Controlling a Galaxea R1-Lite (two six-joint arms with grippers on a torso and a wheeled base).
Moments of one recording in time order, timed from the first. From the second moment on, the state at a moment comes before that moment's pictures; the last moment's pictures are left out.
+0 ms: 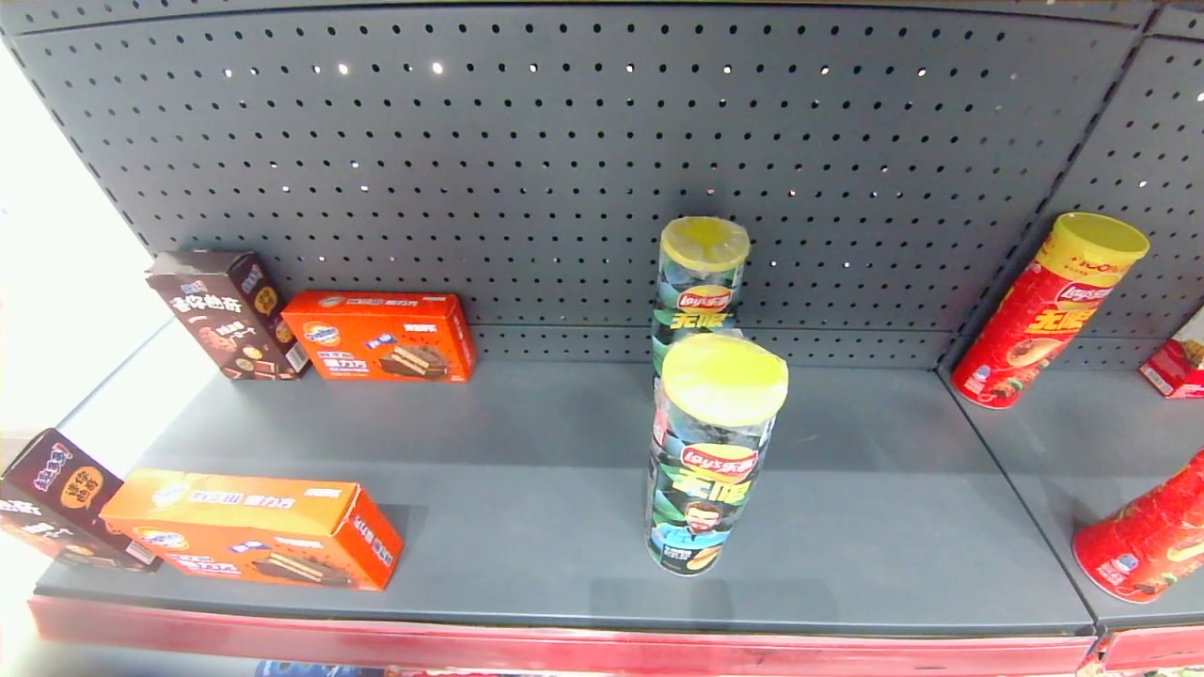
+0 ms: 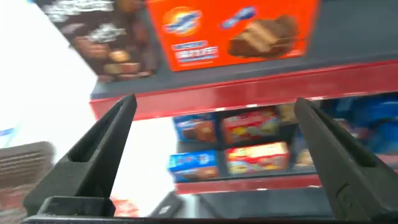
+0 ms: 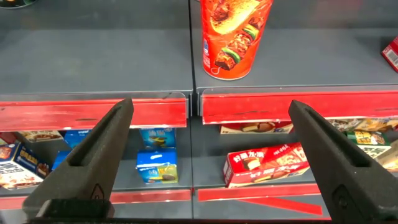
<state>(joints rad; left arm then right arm) 0.00 0.00 -0.05 0.06 0.07 0.20 0.00 0.00 0.00 0.00 -0.08 0.00</state>
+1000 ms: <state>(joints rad) 0.00 0.00 -0.01 0.02 -0.11 0.09 0.00 0.00 0.00 0.00 -0.08 0.00</state>
